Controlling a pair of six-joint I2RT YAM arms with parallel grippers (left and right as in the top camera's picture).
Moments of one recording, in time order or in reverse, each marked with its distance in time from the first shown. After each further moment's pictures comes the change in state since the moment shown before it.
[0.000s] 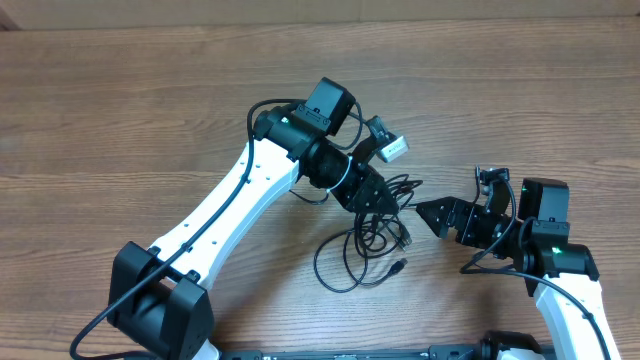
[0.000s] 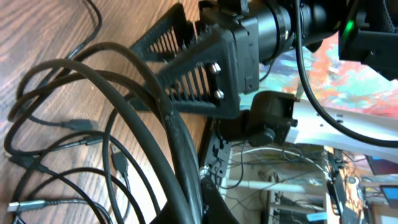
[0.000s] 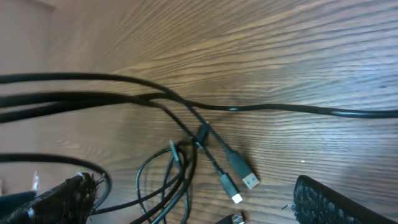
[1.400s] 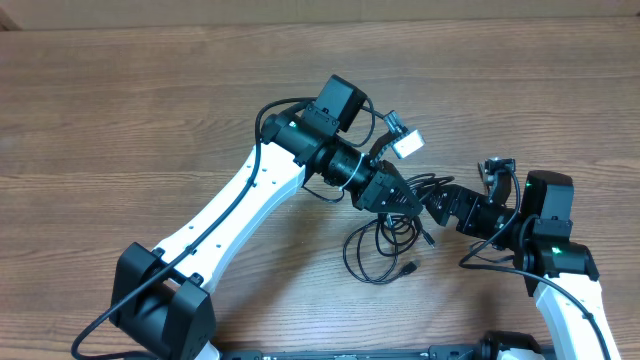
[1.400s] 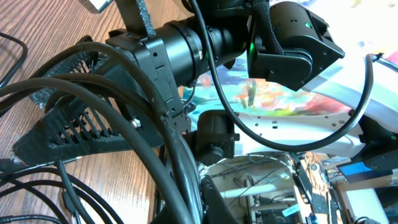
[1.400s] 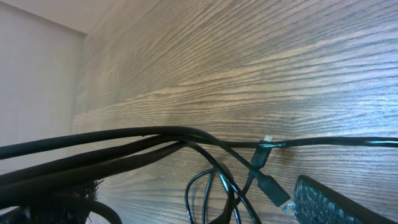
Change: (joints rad) left arm -0.034 0.000 0.000 0.135 0.233 -0.030; right arm 0.000 0.000 0.000 0.132 -0.038 0.128
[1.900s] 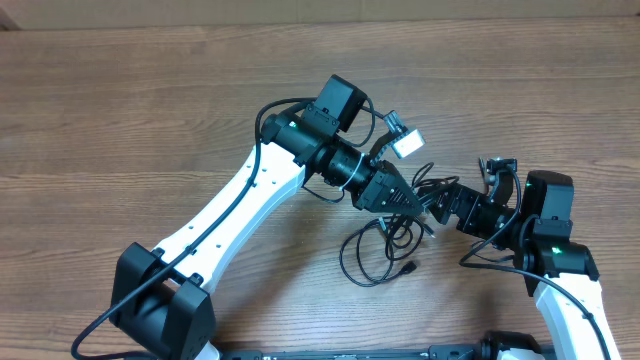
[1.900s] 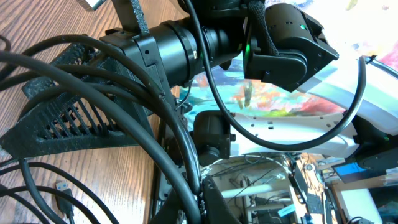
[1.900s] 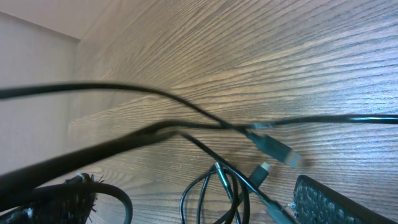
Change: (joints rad) left arm 0.000 0.000 0.000 0.000 0.012 -0.011; right arm 0.000 0.000 0.000 0.000 0.027 0.013
